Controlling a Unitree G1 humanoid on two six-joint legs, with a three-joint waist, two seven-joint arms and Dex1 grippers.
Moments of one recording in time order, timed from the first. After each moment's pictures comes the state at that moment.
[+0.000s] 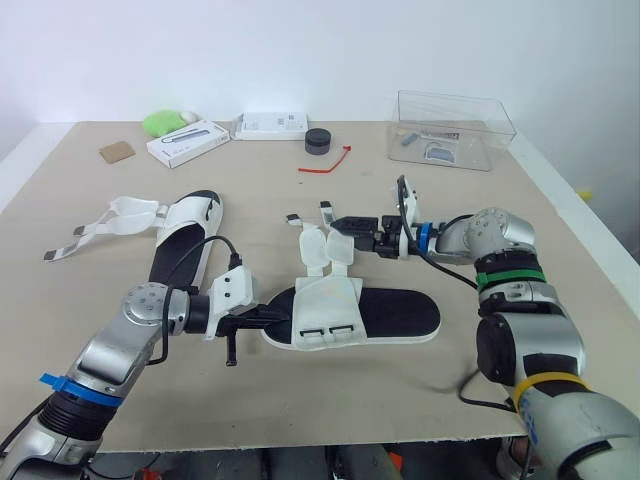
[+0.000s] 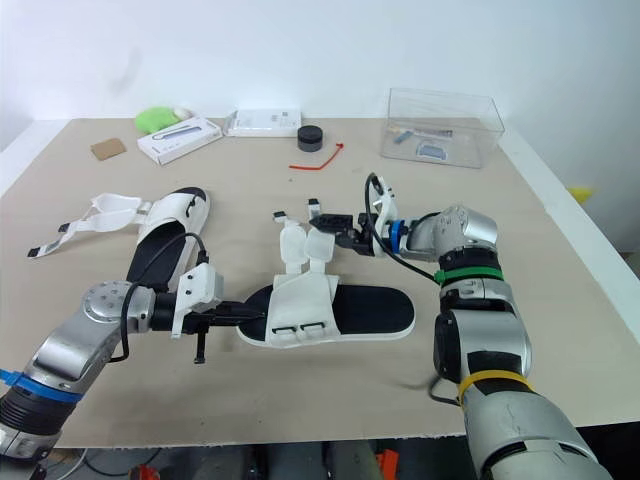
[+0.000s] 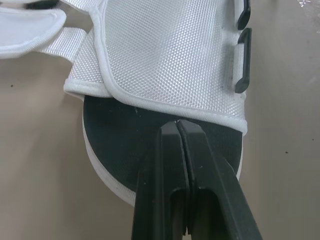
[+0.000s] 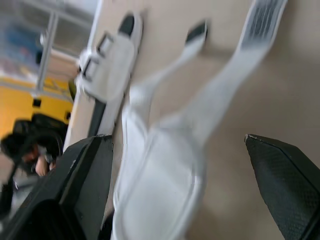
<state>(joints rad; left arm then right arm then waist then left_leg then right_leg) -0.30 0.69 -0.20 -0.20 -0.31 0.32 -1.11 -1.14 -0.38 -0.18 0.93 0.59 1.14 0.71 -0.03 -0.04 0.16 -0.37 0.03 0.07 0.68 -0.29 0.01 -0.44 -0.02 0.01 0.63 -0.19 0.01</state>
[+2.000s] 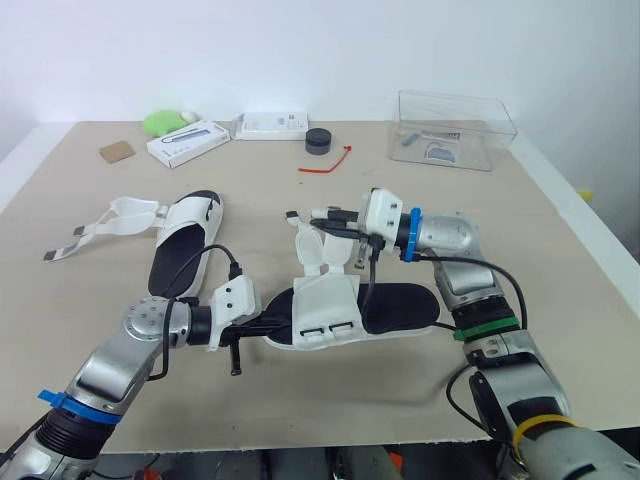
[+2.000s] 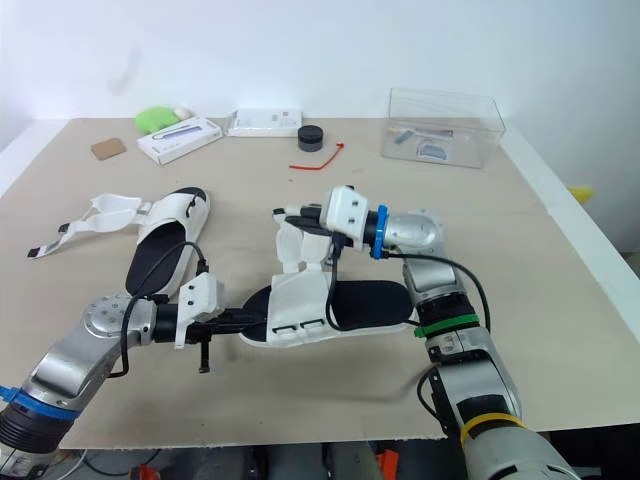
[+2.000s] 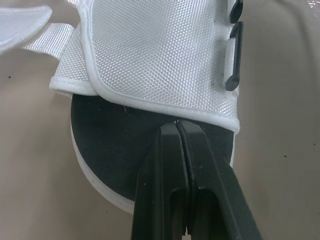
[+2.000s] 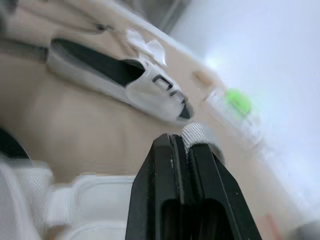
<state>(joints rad) -0.25 0.67 -0.21 -0.26 -0.31 0.32 -1.04 -0.80 -0.47 0.23 0.45 -0.14 -0.92 1.03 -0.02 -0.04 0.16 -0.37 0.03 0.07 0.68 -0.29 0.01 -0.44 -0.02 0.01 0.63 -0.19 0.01</state>
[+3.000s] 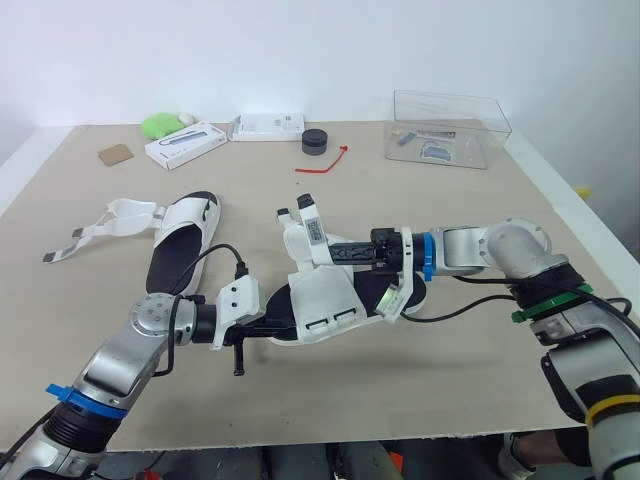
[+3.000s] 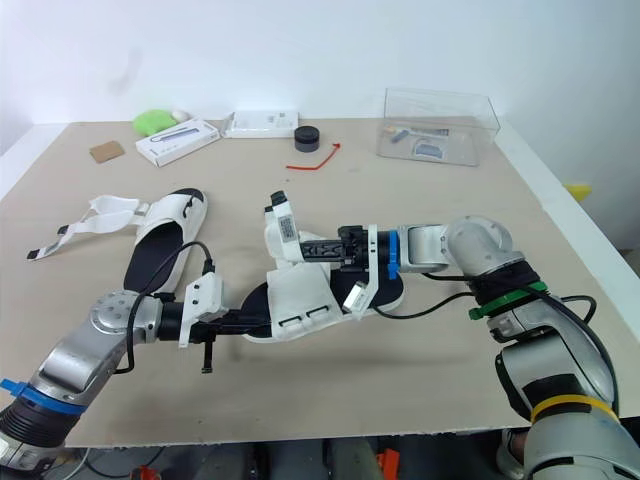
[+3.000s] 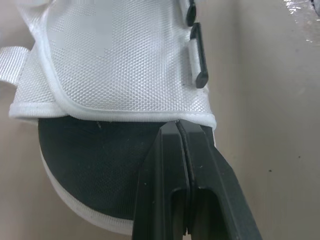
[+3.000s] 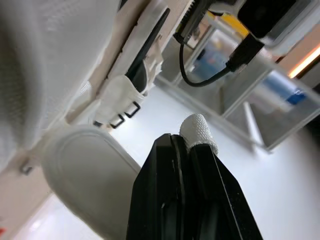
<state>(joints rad) -0.27 0.66 -0.22 -0.25 -0.31 0.33 -1.07 -0.99 -0.76 0.57 0.37 -1.67 -0.98 -0.76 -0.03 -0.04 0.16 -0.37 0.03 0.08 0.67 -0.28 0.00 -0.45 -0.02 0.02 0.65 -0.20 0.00</state>
